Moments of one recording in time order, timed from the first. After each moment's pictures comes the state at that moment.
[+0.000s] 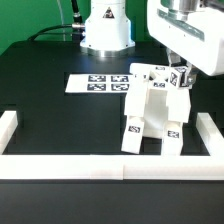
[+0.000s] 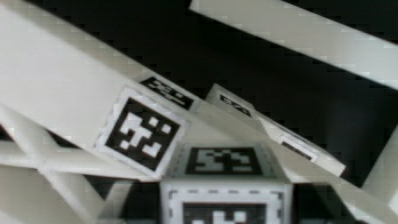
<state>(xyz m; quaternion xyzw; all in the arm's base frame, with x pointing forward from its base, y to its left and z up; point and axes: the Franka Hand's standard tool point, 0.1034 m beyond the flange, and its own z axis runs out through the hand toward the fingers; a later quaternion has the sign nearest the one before) 0.591 0.087 0.115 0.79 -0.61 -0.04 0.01</state>
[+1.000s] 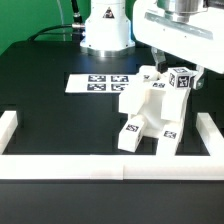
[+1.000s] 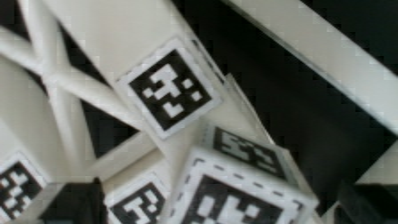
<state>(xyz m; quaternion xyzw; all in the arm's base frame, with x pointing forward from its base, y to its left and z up) 0.593 0.079 0.113 0.89 -0.46 -0.04 0.00</state>
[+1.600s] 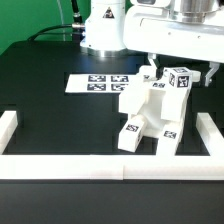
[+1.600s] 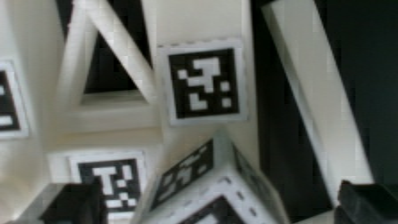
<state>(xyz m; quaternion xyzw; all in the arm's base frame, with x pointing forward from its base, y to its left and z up) 0.593 0.088 0.110 0.98 -0.19 -0.02 0.00</state>
